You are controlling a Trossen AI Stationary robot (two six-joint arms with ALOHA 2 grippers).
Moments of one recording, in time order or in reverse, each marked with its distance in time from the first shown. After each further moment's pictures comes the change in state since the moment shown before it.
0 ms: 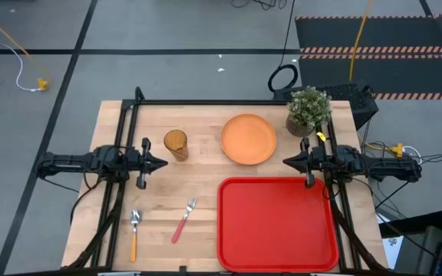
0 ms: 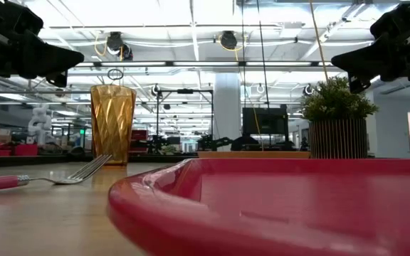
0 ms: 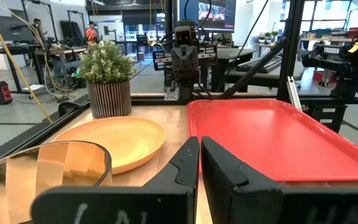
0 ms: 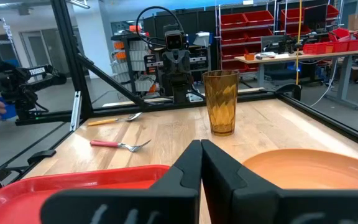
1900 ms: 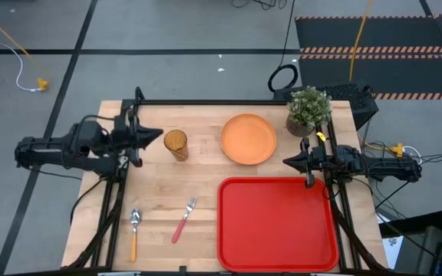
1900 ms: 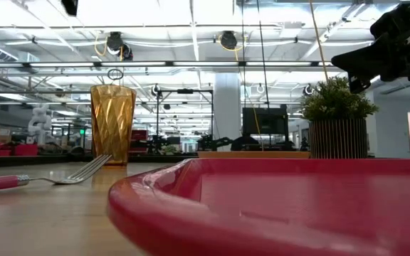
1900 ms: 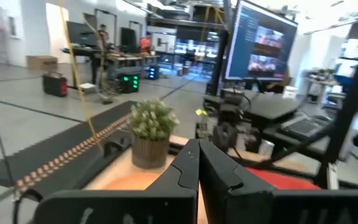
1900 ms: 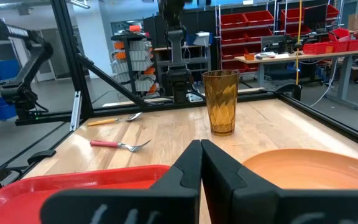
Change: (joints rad) left arm 0.000 0.537 0.681 -0.106 -0.255 -0.124; right arm 0.000 0.000 0.000 0.000 0.000 0.000
